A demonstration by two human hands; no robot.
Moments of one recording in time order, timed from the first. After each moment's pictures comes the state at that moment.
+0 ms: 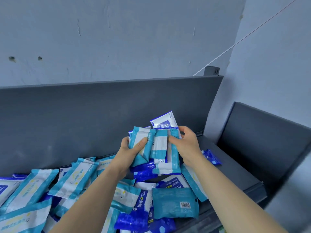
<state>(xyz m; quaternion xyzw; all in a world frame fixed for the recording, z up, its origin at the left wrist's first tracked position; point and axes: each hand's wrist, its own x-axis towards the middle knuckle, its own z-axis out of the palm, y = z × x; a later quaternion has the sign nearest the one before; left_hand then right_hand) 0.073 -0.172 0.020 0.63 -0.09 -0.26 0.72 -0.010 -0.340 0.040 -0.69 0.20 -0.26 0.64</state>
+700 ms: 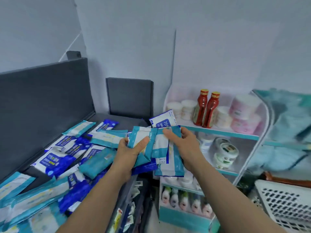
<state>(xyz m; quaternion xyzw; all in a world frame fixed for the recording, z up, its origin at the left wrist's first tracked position) -0.141 -0.180 0.010 0.54 -0.33 -0.52 0.57 -0.310 -0.204 0.032 -0.45 0.44 -0.52 0.57</state>
